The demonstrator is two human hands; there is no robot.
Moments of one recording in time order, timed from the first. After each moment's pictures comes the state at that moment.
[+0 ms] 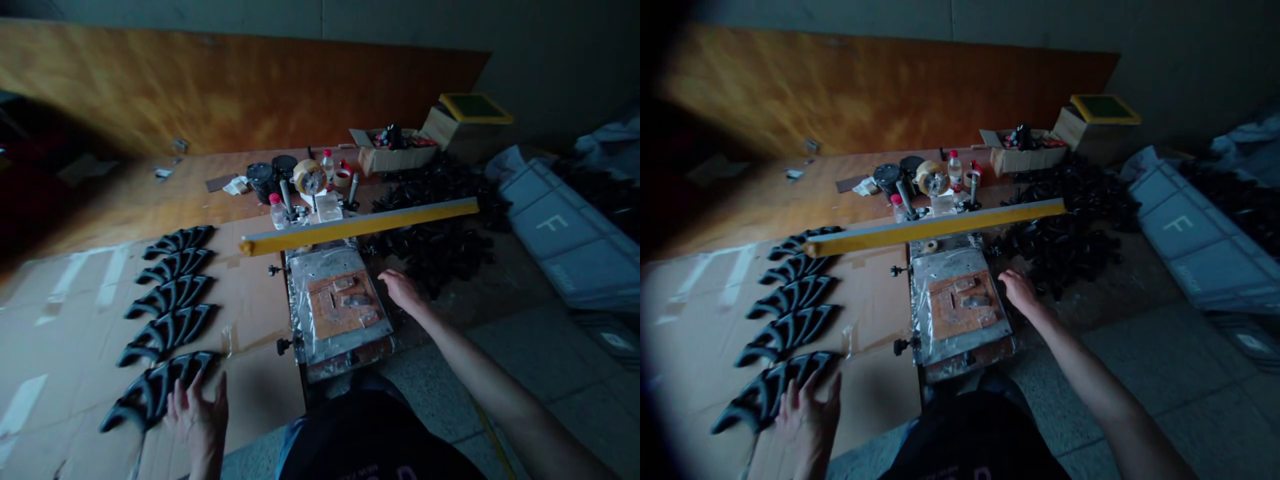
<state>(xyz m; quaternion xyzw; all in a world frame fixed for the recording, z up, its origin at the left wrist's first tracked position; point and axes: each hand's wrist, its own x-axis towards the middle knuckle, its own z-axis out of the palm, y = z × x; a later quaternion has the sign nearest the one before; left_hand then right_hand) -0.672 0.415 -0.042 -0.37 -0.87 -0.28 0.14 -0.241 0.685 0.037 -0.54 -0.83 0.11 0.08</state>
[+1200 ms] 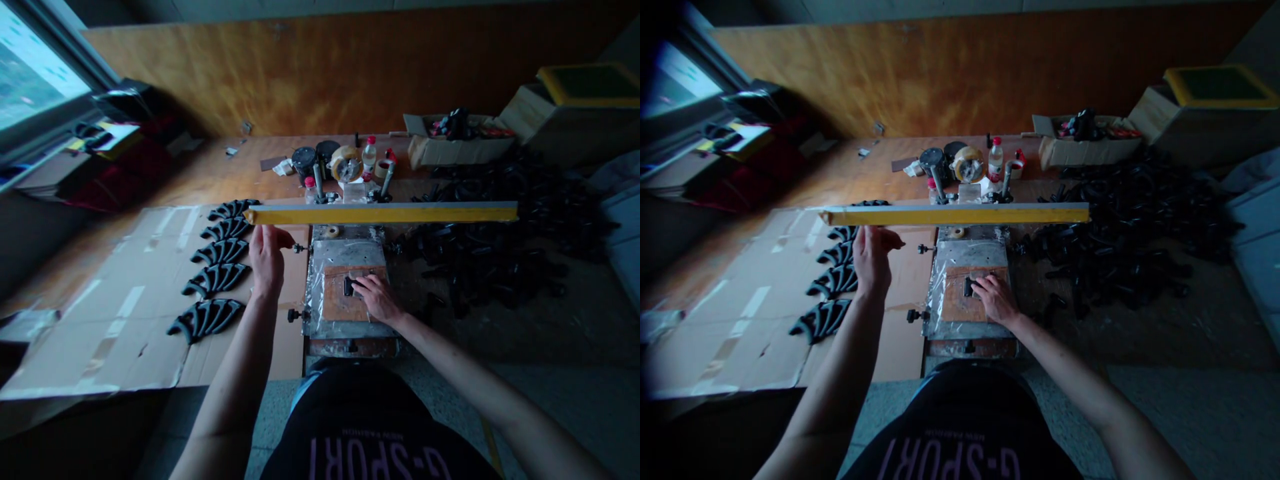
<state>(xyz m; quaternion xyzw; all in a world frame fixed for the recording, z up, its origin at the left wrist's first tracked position) -0.555 0.615 0.166 -0.41 -0.61 -0.67 -0.11 -0.304 0.668 0.002 -0.26 -0.94 0.11 0.21</state>
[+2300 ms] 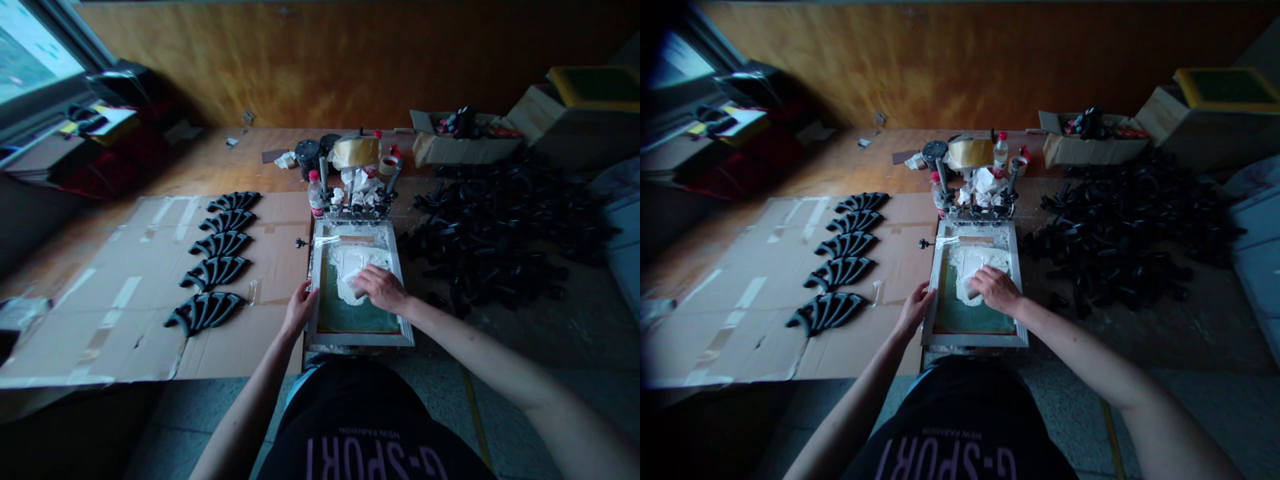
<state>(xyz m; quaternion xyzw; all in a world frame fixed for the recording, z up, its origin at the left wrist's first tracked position) -0.533 0.546 0.012 -0.29 -0.69 -0.50 -0.43 -0.300 0.678 0.068 -0.17 -0.97 0.08 0.14</state>
